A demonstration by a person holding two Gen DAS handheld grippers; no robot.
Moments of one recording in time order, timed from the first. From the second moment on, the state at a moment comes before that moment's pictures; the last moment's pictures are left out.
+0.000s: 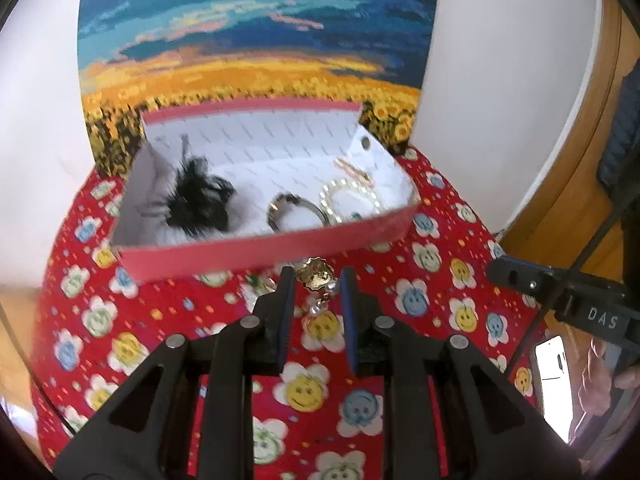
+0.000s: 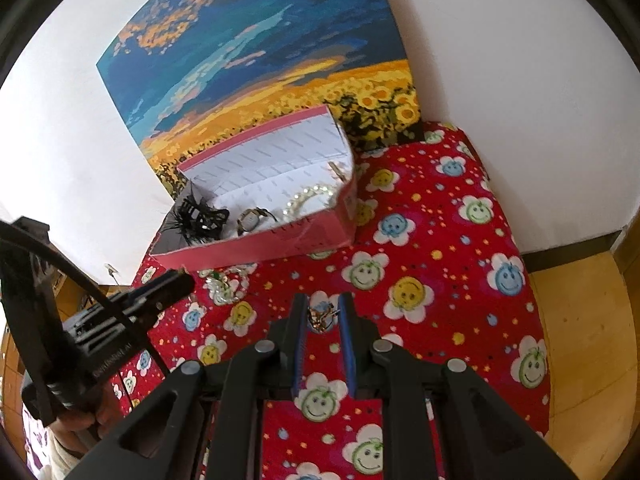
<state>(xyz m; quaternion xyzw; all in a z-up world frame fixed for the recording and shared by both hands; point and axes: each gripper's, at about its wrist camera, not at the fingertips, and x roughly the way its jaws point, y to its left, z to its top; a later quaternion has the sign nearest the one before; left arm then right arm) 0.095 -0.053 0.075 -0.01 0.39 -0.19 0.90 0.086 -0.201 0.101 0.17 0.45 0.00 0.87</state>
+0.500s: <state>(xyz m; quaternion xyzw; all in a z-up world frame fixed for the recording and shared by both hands) 0.153 -0.038 0.075 0.00 0.38 -0.17 0.91 0.138 -0.184 0.112 0.15 0.45 0.01 0.88</state>
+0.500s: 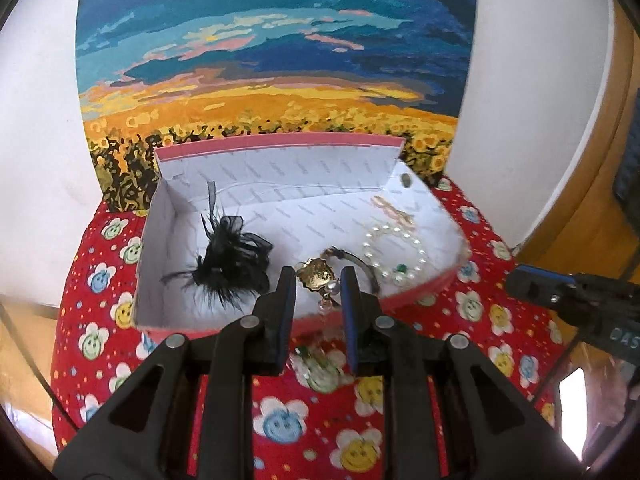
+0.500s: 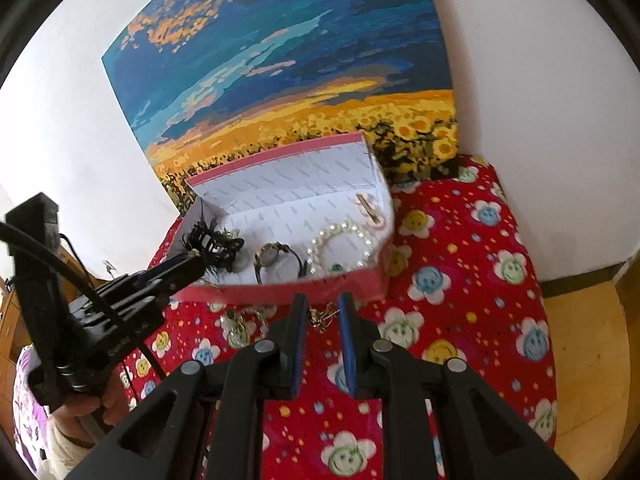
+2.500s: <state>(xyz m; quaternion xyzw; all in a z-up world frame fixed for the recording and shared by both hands) 0.115 0.019 0.070 -0.02 0.41 -0.12 0.91 0.147 -0.142 0.099 0.18 0.46 0.04 0.87</state>
